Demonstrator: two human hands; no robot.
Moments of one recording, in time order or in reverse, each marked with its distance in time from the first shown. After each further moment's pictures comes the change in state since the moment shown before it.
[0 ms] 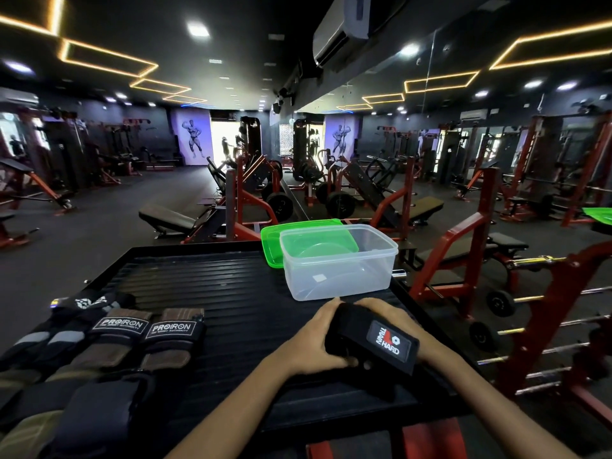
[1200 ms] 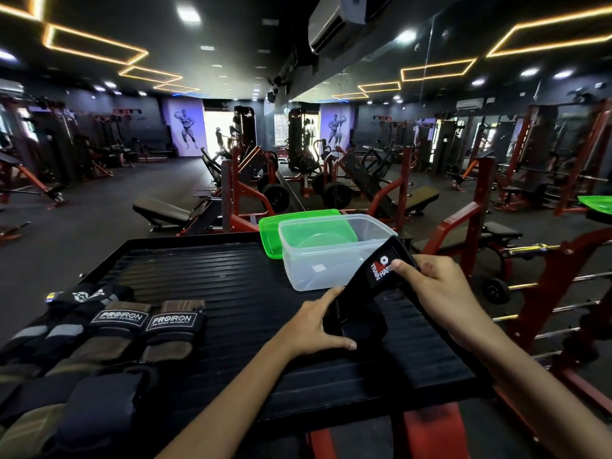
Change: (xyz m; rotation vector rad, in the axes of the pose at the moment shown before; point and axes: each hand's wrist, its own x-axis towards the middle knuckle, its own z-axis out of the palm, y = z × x) left_hand 0.005 -0.002 -0.010 0.092 0.009 -0.017; right_hand -0.040 -0.076 -0.050 0.275 0.560 0.117
